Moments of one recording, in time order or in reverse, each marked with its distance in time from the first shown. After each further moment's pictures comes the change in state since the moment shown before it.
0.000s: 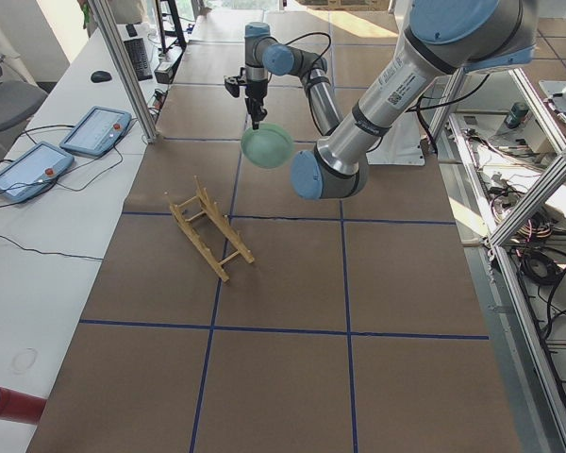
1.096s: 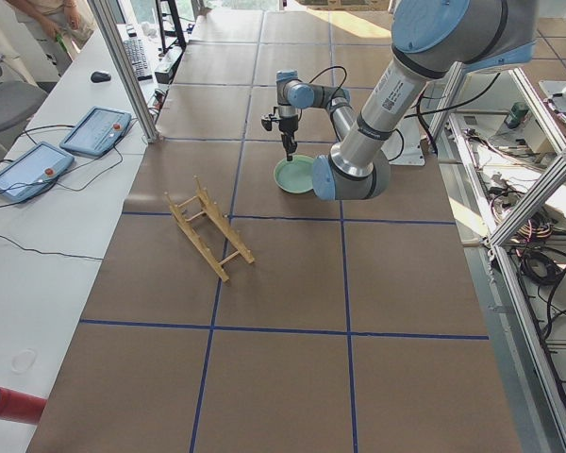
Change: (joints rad) left arm 0.185 0.026 0.175 -0.152 0.060 0.008; right arm 0.000 0.000 0.000 0.000 0.000 0.000
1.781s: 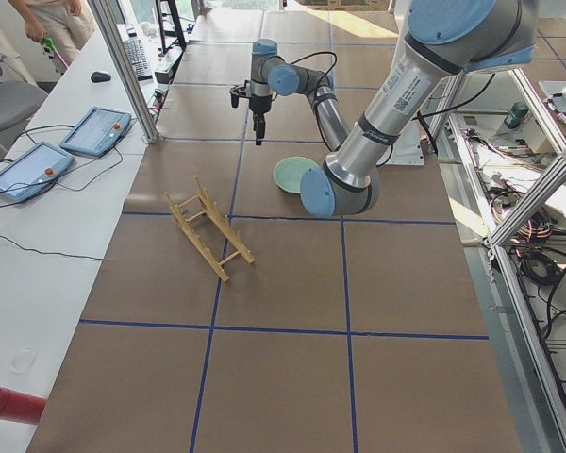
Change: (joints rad) left arm -0.333 0.117 -0.293 -0.012 -0.122 0.420; right arm 0.000 0.000 0.000 0.000 0.000 0.000
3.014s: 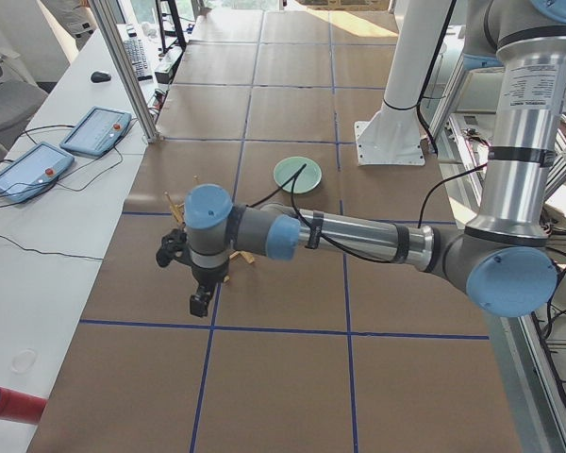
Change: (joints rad) left arm -0.809 0.746 0.159 -0.413 -0.342 1.211; right arm 0.000 0.000 0.000 0.000 0.000 0.000
